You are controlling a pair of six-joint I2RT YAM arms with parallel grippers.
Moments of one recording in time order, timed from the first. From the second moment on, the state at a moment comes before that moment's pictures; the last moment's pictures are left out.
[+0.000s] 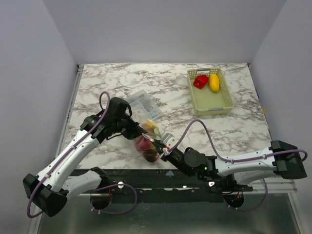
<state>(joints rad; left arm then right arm) -0.59 1.04 1.06 -0.93 0.21 -1.45 1.51 1.22 0.60 0.66 0.65 -0.20</state>
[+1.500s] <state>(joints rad) -0.69 1.07 1.07 -0.32 0.59 -0.15 0.71 0.92 0.59 0.23 -0.42 0.25</state>
